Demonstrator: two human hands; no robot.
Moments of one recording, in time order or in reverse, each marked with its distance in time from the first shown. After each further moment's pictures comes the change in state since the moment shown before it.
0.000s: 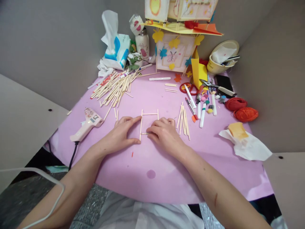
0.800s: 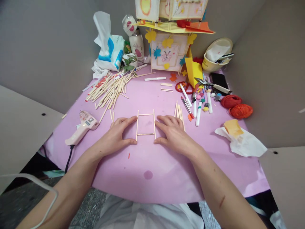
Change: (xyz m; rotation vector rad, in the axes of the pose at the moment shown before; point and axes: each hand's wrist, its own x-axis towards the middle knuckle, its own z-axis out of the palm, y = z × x) left_hand 0.003 0.005 -0.002 -0.013 0.005 -0.060; right_hand -0.020 0.031 -0.014 -0.091 -0.079 0.066
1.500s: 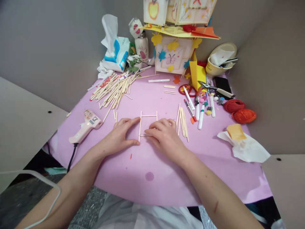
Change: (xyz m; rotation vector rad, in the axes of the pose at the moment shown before) left_hand -0.002 -0.002 0.001 -0.014 -0.004 0.000; right_hand 0.011 -0.032 0.005 0.057 0.185 -0.128
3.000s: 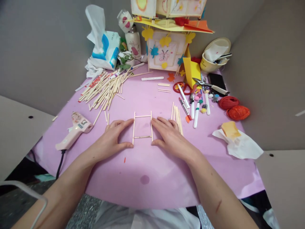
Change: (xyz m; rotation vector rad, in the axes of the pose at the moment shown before) left_hand 0.005 -0.004 0.001 0.000 -0.033 -0.002; right_hand -0.011 0.030 -0.009 0.094 -0.217 0.144
